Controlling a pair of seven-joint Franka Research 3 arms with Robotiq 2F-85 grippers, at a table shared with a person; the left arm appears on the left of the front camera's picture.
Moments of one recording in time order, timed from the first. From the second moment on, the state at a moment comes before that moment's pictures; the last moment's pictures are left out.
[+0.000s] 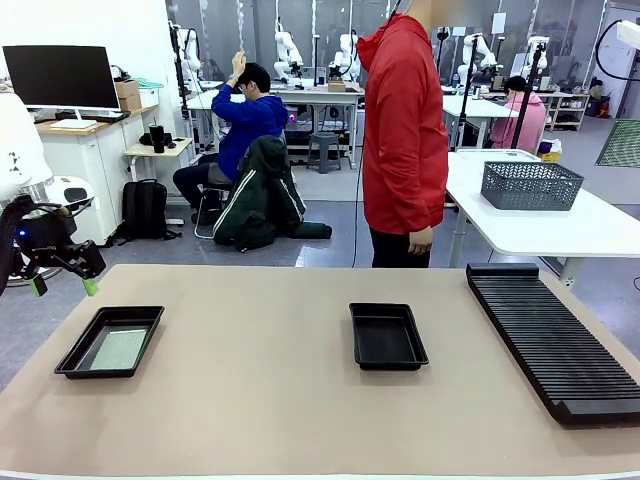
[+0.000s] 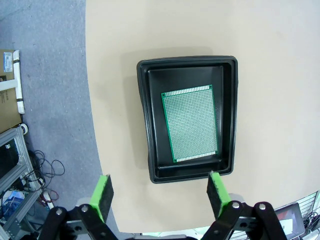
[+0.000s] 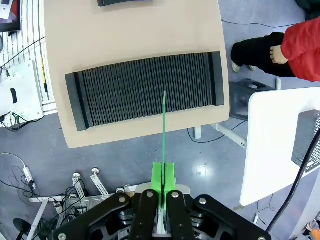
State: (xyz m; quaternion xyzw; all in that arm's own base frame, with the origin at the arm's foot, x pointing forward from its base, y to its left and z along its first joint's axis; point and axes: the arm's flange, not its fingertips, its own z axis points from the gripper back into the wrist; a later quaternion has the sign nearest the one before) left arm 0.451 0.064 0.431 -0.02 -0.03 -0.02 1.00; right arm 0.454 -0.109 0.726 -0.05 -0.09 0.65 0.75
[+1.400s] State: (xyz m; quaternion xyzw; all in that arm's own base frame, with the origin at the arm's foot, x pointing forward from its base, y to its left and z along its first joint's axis) left arm 0.451 0.064 0.431 -0.02 -0.03 -0.02 1.00; right arm 0.497 0.076 0.458 0.35 -0.18 0.05 0.92
